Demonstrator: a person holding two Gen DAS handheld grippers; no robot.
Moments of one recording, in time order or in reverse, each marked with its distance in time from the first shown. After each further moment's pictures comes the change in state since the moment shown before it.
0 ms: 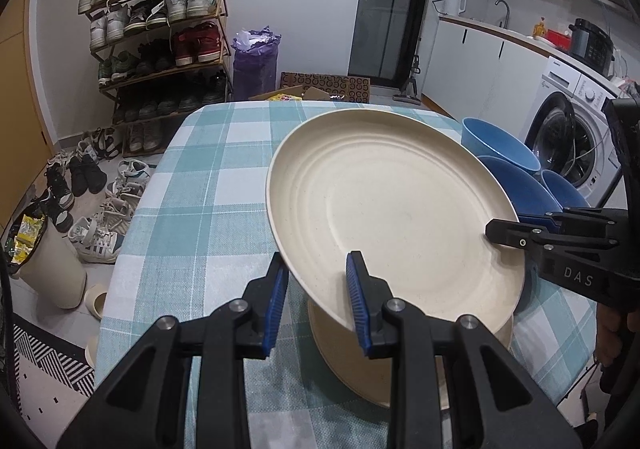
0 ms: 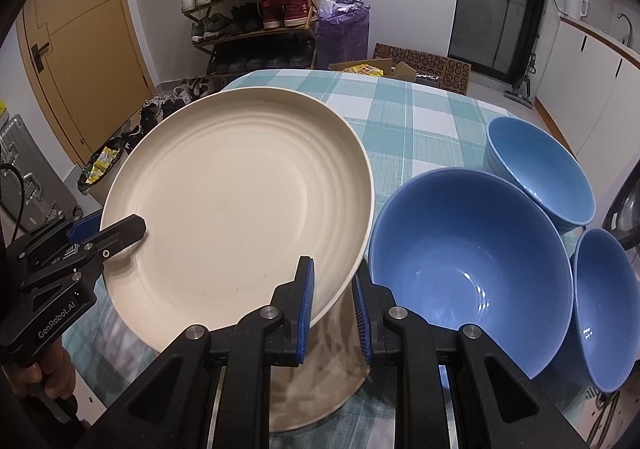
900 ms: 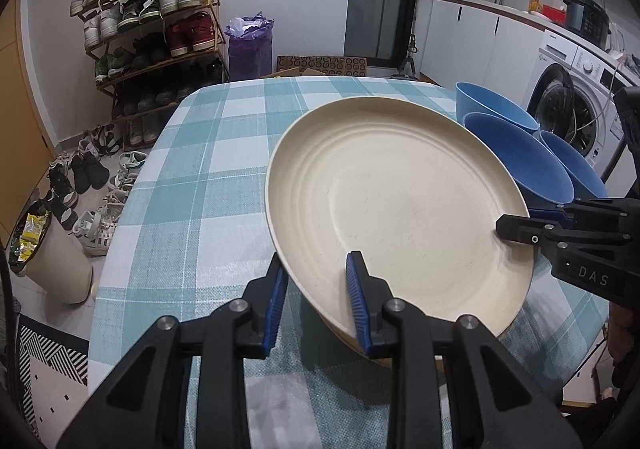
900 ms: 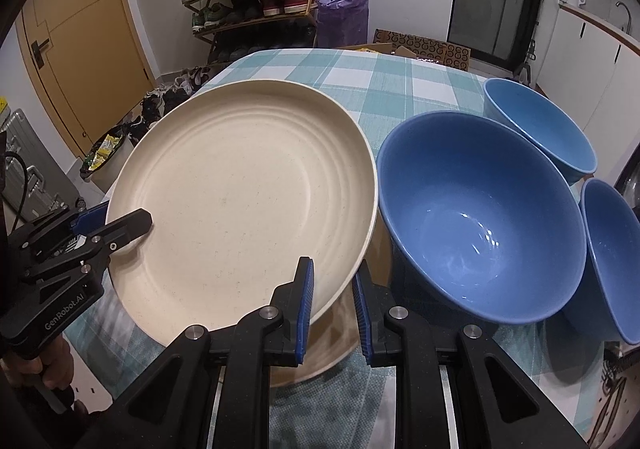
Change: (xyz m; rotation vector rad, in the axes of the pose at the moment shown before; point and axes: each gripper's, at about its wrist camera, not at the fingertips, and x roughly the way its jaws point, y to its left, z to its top) left arm 0.003 -0.012 -0.028 0.049 0.056 0.023; right arm 0.005 0.001 -0.035 0.011 0.034 0.010
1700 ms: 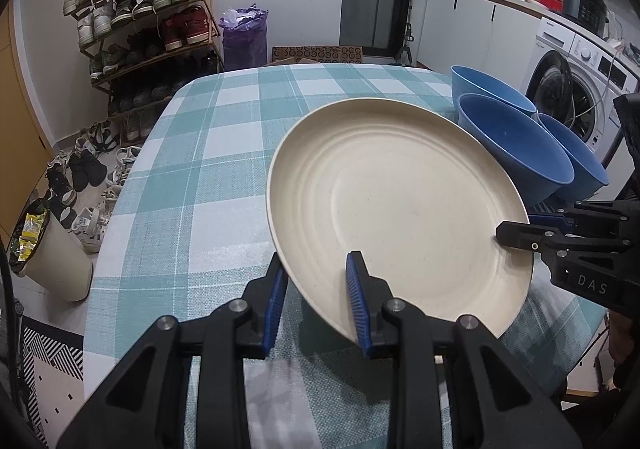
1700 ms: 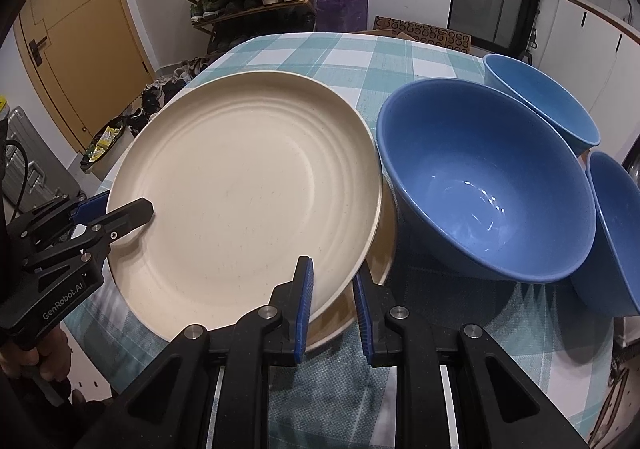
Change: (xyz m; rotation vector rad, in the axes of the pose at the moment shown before) left arm 0.006 -0.007 -0.009 0.021 0.036 -0.002; right arm 0.002 -0.002 -0.023 0.011 0.039 0.008
